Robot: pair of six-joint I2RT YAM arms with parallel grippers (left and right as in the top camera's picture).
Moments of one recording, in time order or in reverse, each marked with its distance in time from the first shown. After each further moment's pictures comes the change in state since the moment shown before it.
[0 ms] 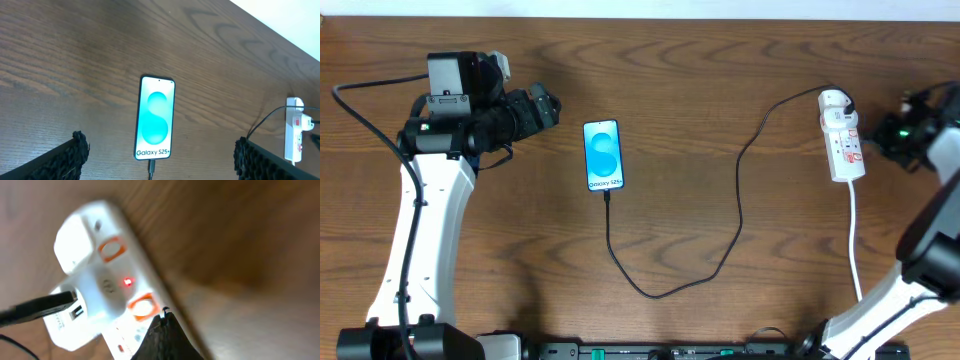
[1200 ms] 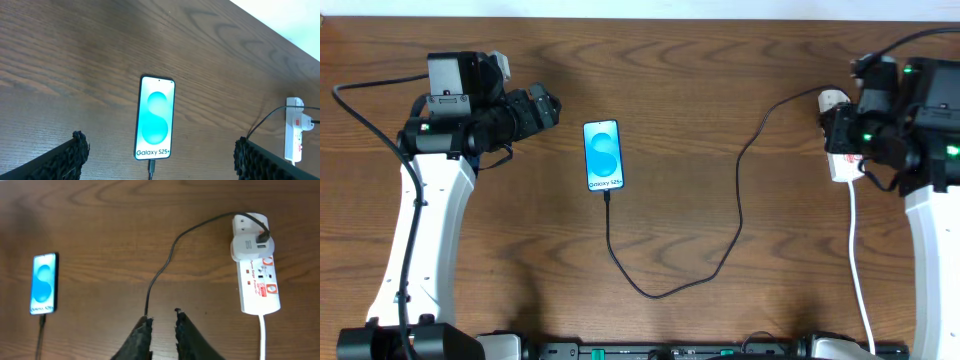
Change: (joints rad) left arm 0.000 0.000 0.000 0.000 0.000 0.000; right arm 0.475 -0.671 0.003 -0.461 0.192 -0.180
